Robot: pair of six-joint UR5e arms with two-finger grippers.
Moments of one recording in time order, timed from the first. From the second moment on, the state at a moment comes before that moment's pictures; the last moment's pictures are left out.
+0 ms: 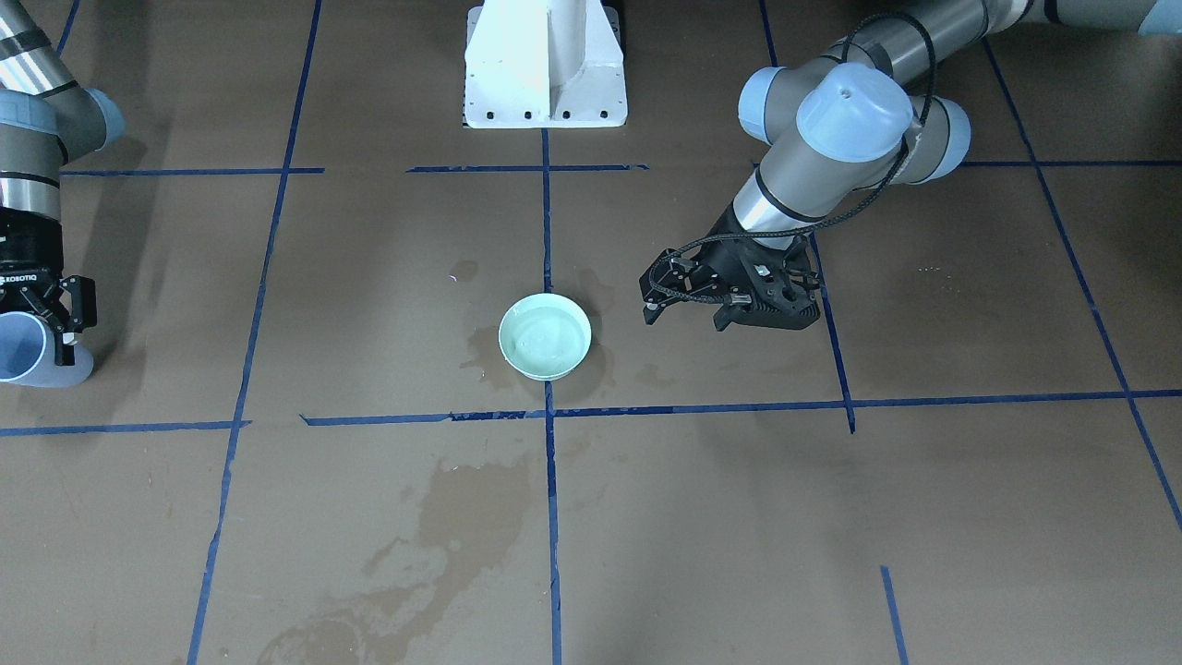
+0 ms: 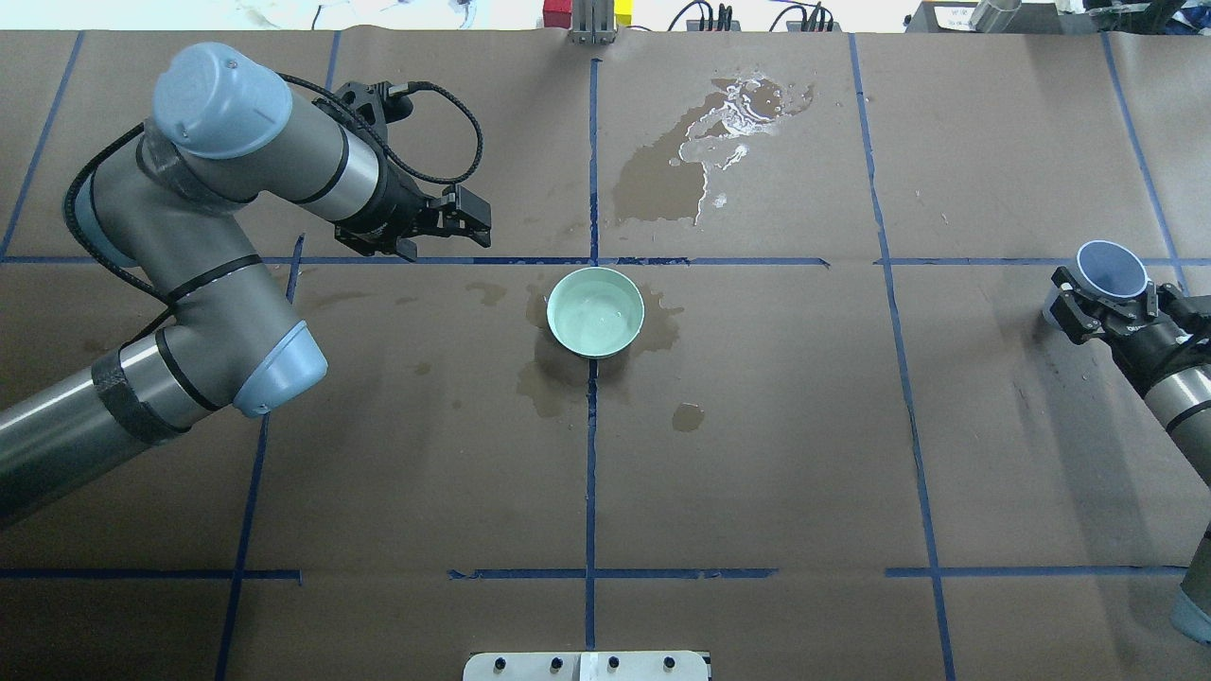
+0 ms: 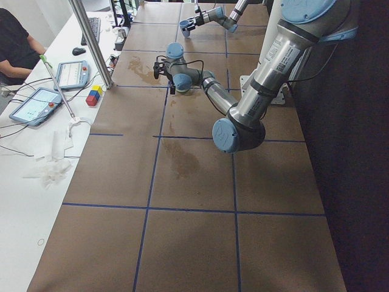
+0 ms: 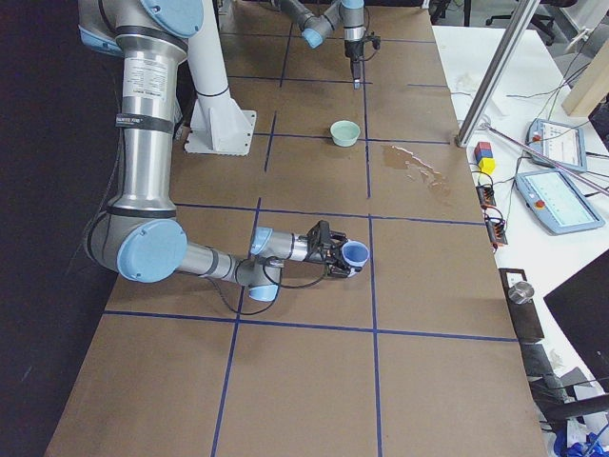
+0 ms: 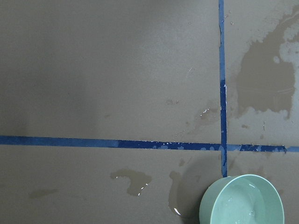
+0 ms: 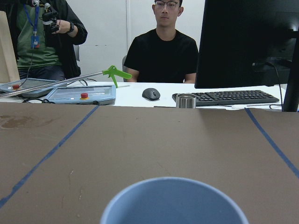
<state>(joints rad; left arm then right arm) -0.77 -2.15 -1.62 -2.01 -2.09 -1.25 0.58 -1.69 1.25 0.18 0.89 0.94</state>
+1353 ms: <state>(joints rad) -0.77 -2.13 -1.63 -2.01 -2.09 -1.25 0.57 -1.83 1.38 0.29 0.98 0.93</state>
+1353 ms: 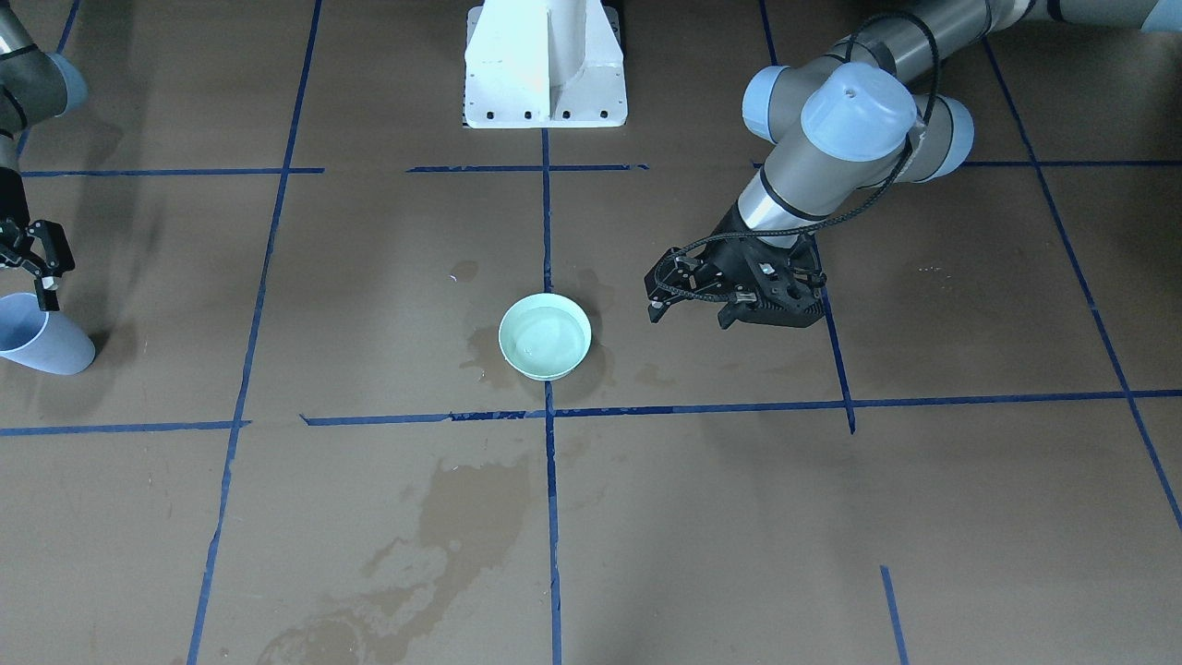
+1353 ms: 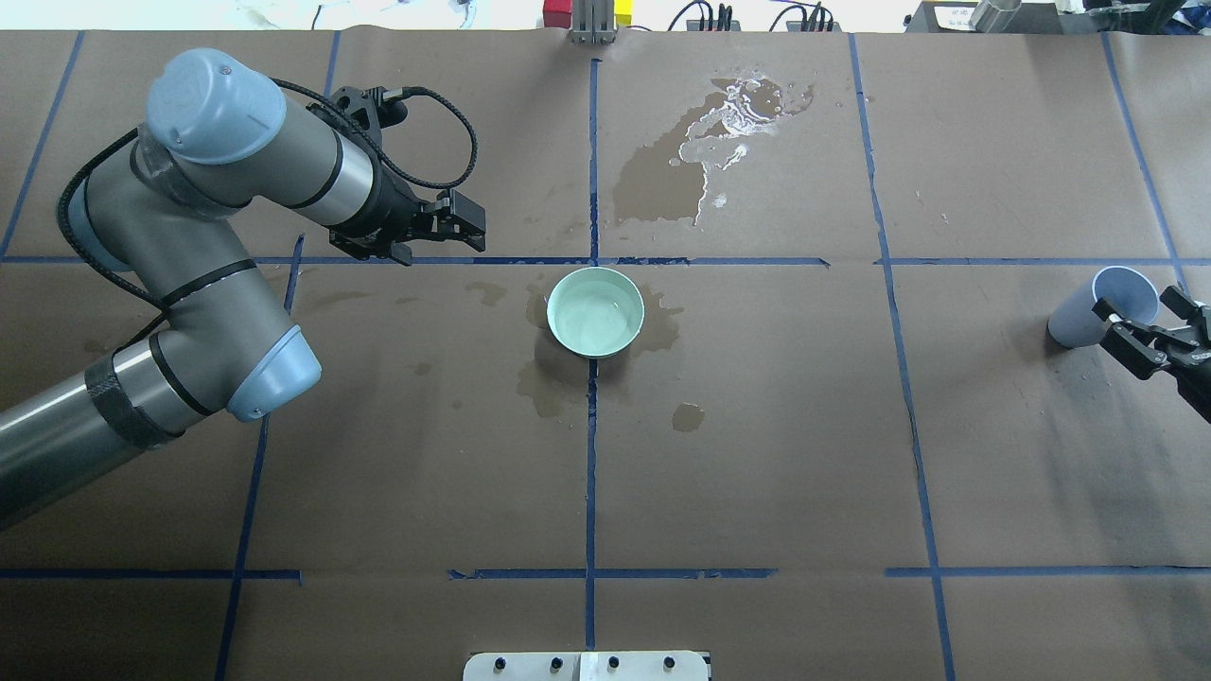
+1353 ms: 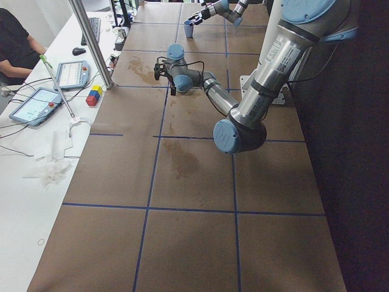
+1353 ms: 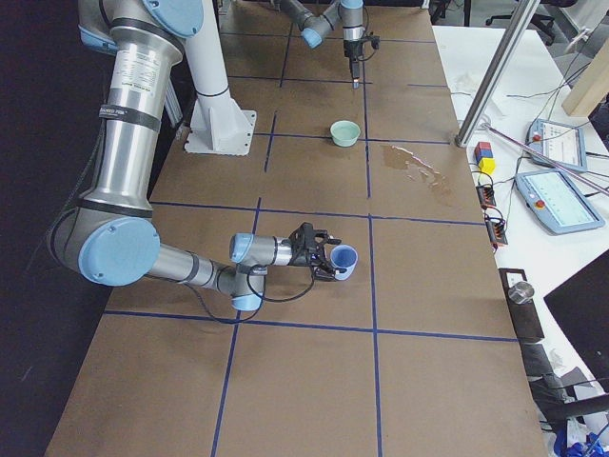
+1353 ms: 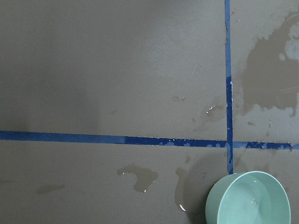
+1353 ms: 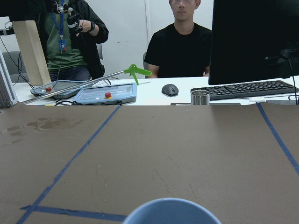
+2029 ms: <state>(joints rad) -0.76 -2.14 -1.62 -2.01 -2.09 -1.25 0.67 -1.86 1.55 0.15 1.12 0.93</state>
